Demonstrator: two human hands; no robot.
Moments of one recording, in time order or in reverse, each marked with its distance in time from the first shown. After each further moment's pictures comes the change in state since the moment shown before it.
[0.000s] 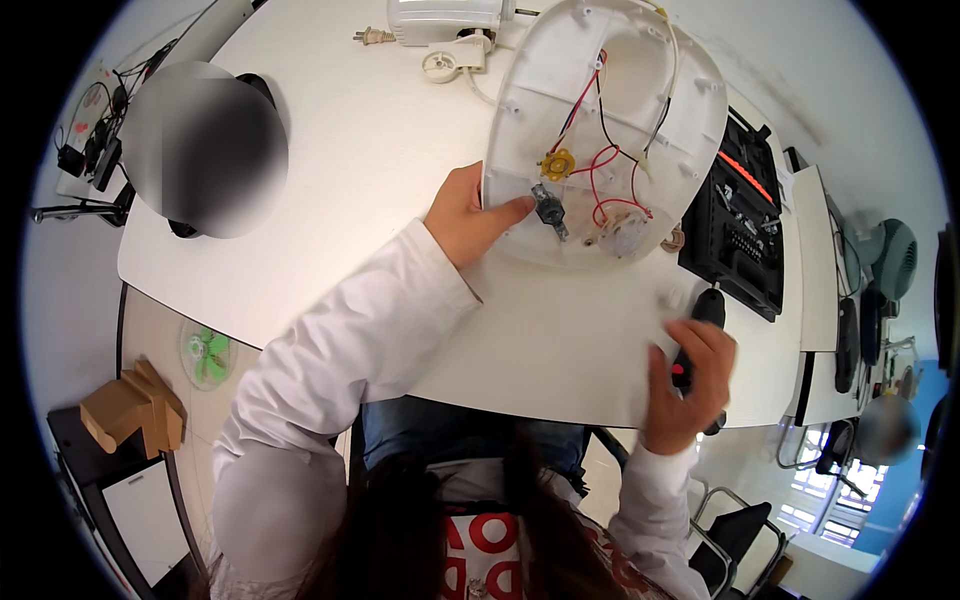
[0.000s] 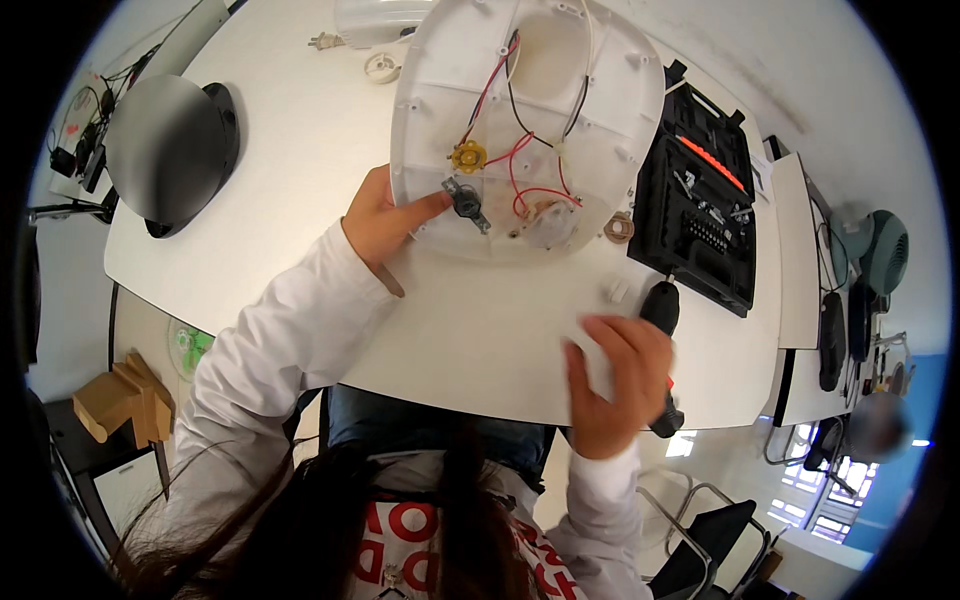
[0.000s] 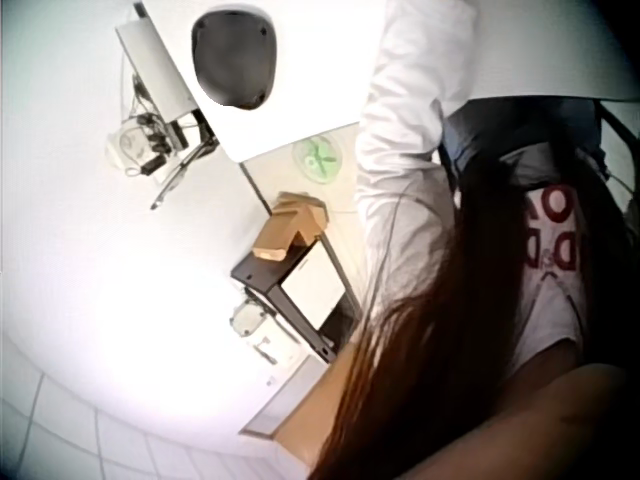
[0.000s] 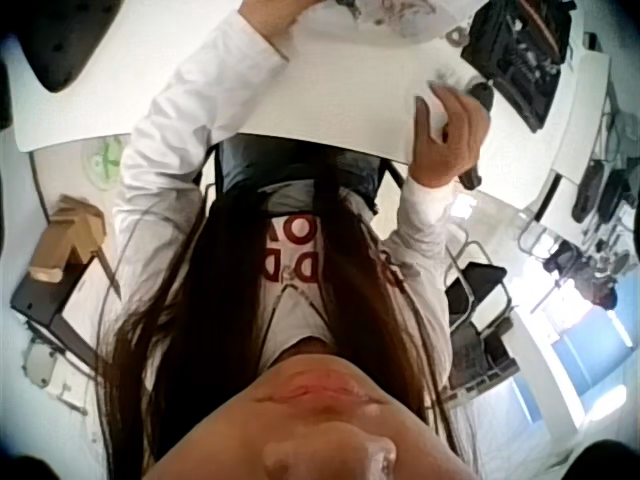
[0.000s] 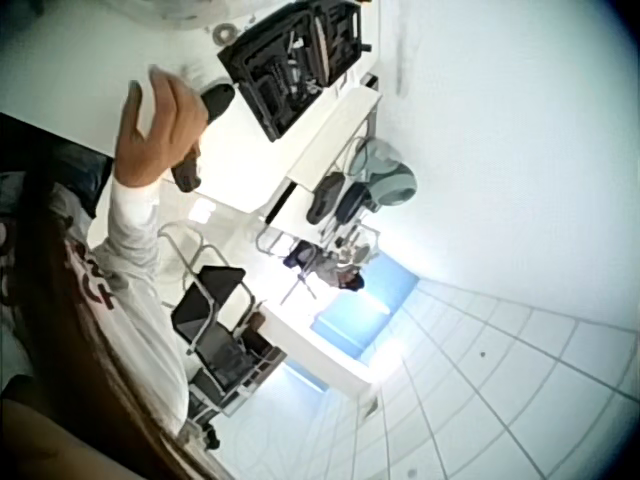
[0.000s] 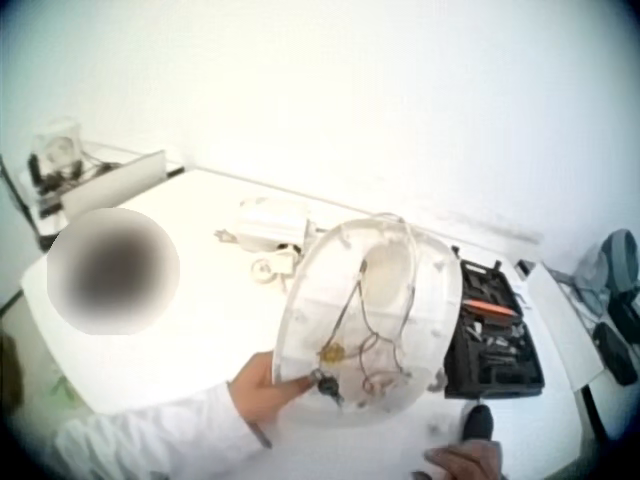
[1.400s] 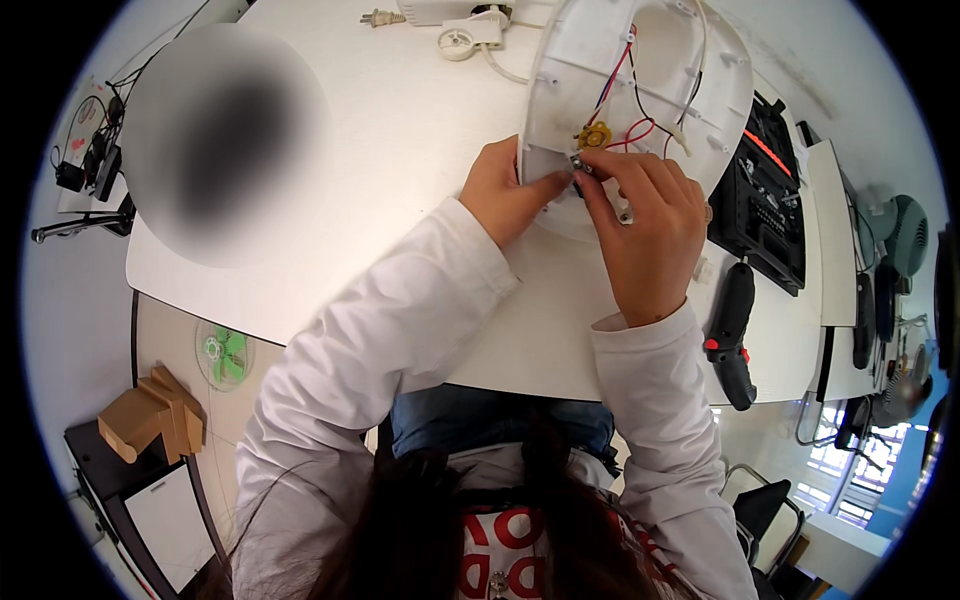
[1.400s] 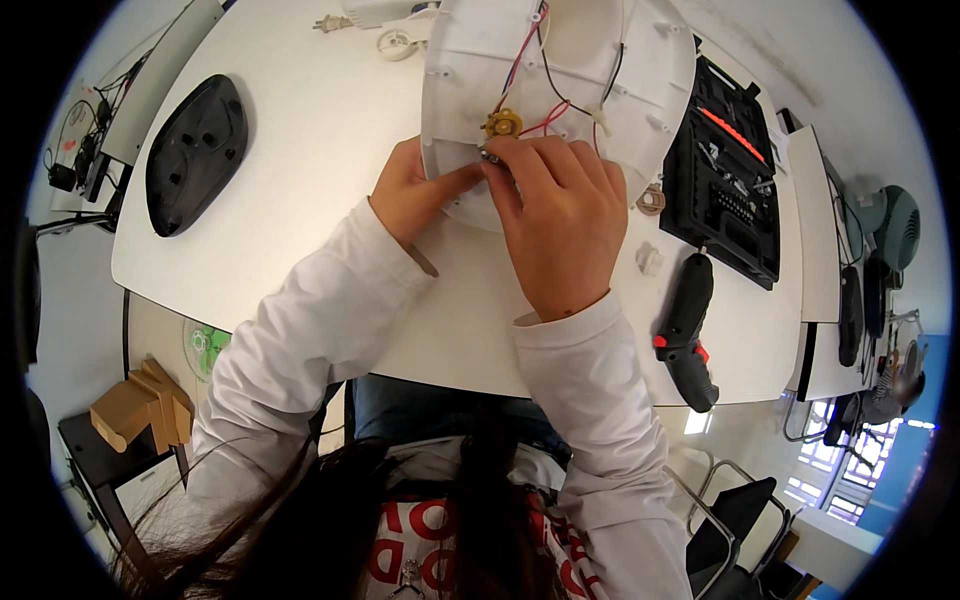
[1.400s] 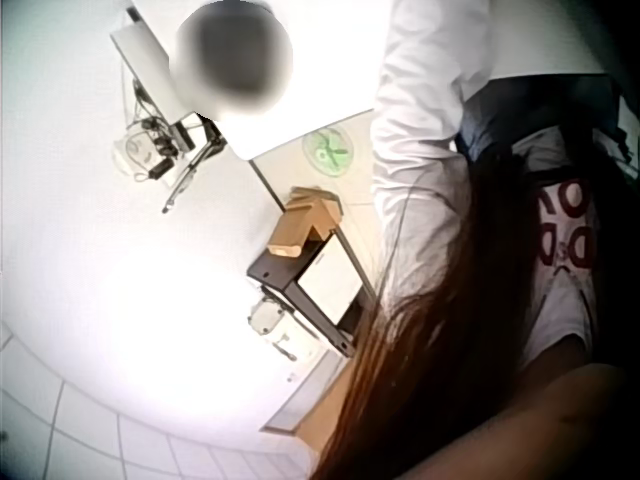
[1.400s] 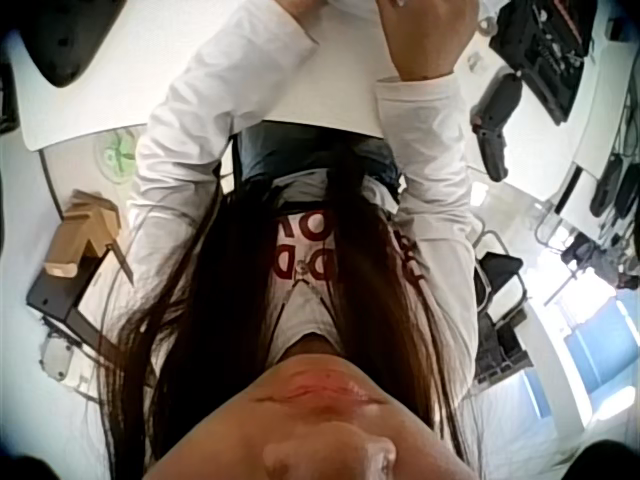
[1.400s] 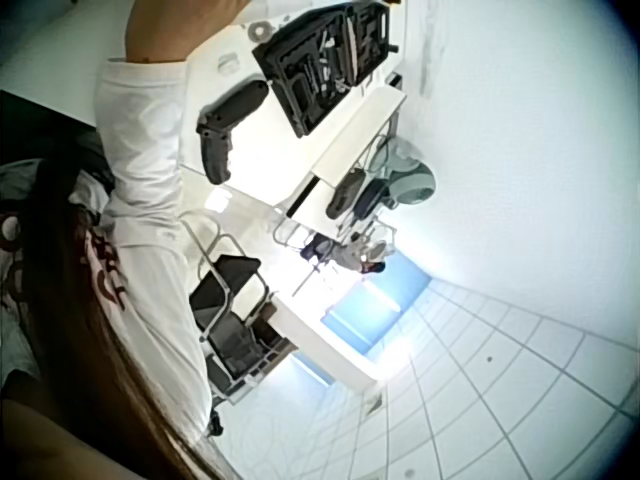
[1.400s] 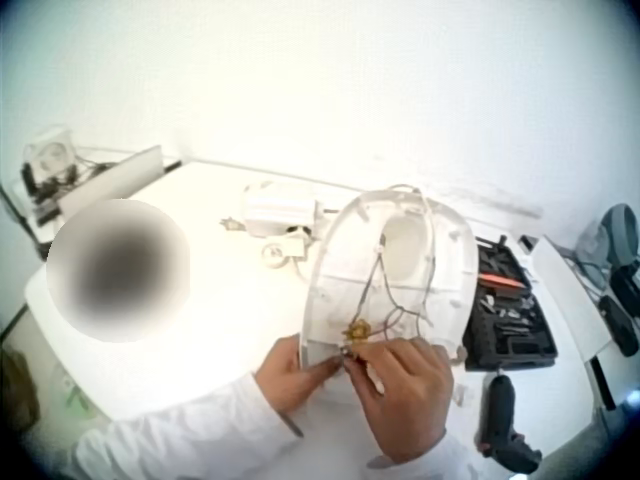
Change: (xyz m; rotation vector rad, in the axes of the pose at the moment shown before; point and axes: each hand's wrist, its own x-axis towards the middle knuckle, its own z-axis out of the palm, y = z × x) left_hand 0.006 -0.007 -0.001 -0.054 -0.021 0.094; right_hand 0.083 -0.030 0.098 -0.058 0.056 -0.210
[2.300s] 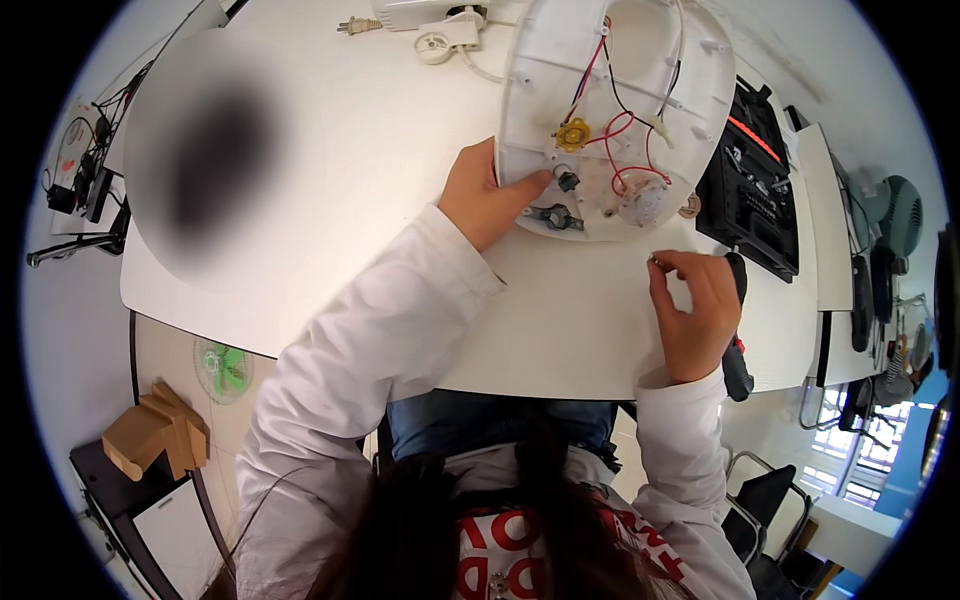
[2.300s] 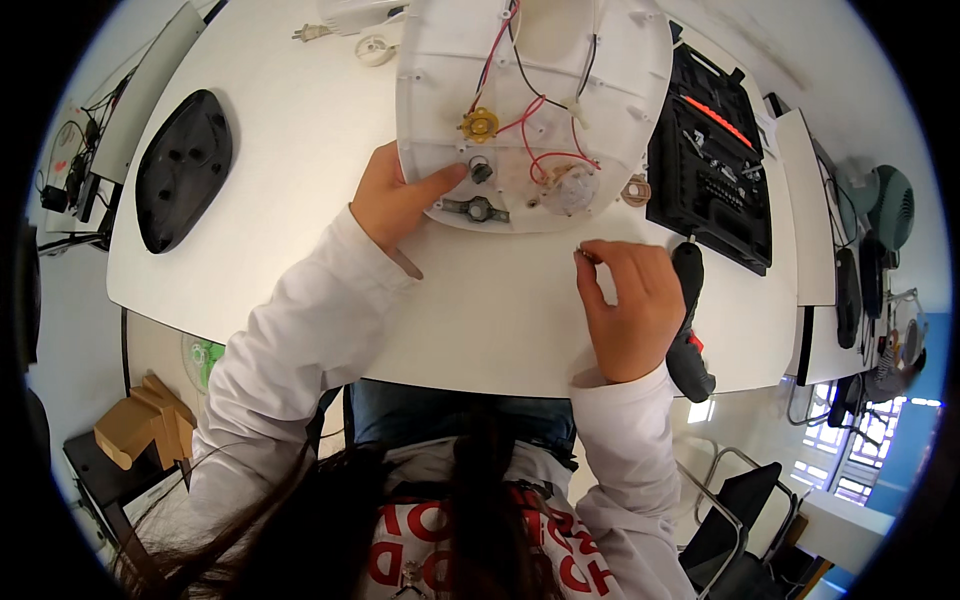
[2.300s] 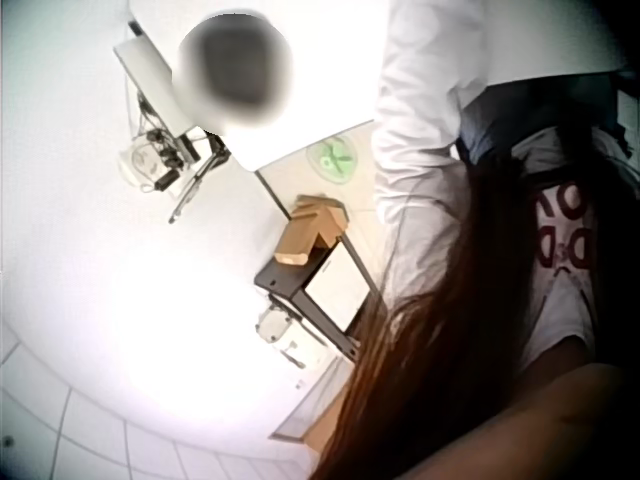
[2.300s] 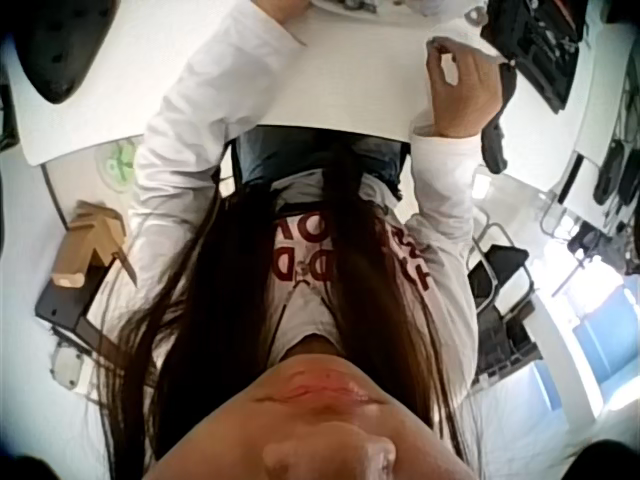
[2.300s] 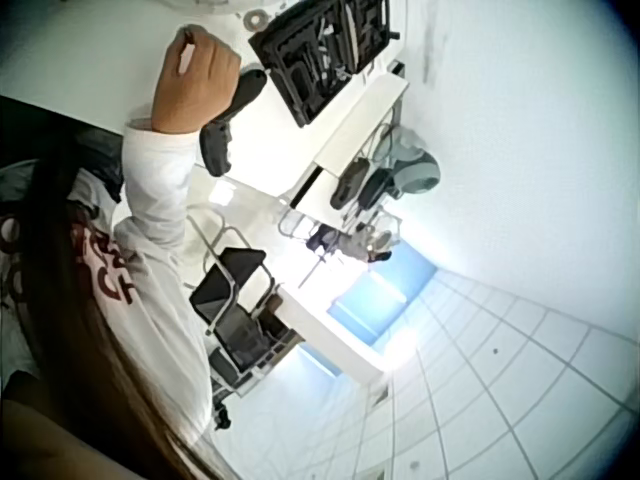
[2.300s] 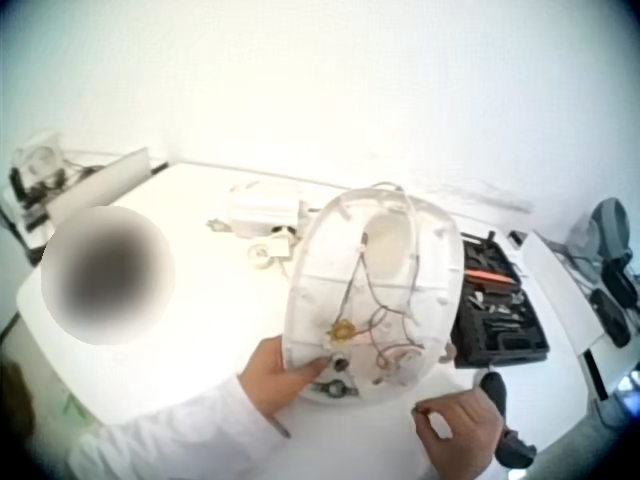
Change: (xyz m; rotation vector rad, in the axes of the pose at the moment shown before) left_hand -0.002 0.005 0.000 0.089 0.010 -0.063; right_hand -0.064 0.032 -0.060 -0.039 -0.078 0.153
